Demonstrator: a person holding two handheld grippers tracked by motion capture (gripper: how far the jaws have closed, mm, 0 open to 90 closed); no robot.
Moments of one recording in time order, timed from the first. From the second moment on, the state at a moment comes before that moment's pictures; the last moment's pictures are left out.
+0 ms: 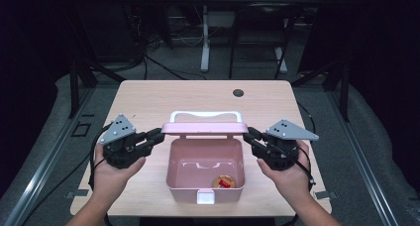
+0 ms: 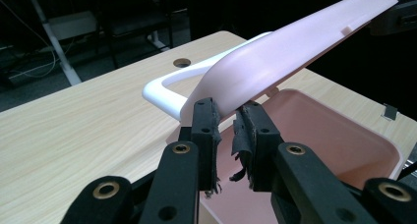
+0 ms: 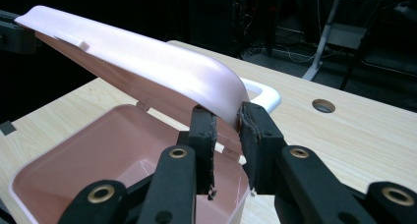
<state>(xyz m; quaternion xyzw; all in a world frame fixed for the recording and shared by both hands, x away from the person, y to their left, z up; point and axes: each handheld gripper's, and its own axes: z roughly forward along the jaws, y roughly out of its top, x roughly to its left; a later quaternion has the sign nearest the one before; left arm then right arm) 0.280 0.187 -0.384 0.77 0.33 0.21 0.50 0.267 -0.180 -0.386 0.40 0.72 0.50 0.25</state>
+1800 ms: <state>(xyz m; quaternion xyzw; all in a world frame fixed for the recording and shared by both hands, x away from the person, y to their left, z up) 0.250 0.192 -0.413 0.76 0.34 0.18 0.52 0.240 -0.200 -0.422 0.43 0.71 0.52 0.22</state>
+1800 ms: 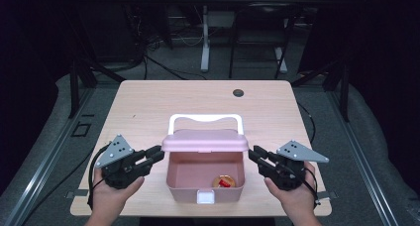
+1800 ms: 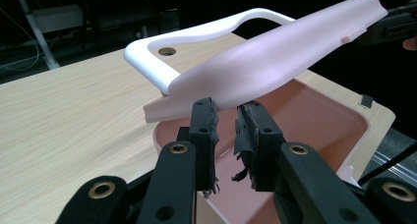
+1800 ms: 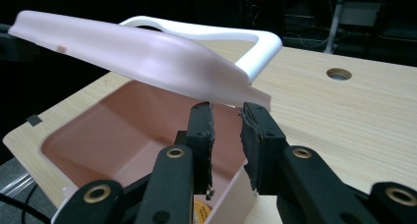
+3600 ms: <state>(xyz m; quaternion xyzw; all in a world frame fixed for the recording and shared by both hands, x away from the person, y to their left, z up) 0.233 0.198 -0.442 0.76 0.34 0.16 0.53 0.251 -0.209 -0.472 0.48 0.68 0.50 0.23</state>
